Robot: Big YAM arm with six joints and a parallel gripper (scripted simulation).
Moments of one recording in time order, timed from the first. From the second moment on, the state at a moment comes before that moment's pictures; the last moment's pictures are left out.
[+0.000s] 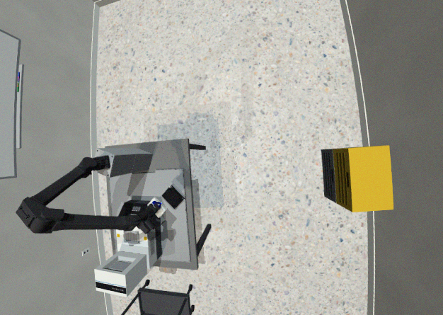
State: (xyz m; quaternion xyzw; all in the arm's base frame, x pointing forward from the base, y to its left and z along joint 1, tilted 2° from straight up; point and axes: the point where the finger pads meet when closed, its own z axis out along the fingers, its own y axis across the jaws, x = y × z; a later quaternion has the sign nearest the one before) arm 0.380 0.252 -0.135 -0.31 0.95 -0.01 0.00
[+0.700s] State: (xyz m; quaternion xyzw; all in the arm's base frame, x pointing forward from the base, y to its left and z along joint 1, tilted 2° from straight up) arm 0.378 0.250 -0.137 -0.31 0.95 -0.01 0.00
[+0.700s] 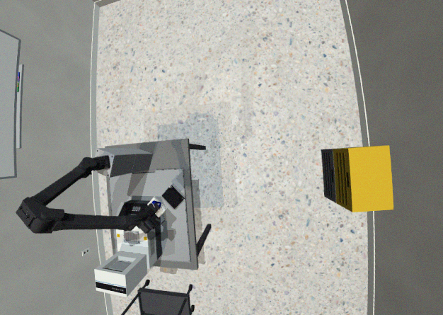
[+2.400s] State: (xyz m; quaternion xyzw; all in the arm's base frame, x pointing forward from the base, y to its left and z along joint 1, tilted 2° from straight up) arm 0.395 0.218 -0.138 -0.21 0.98 -0.01 0.00
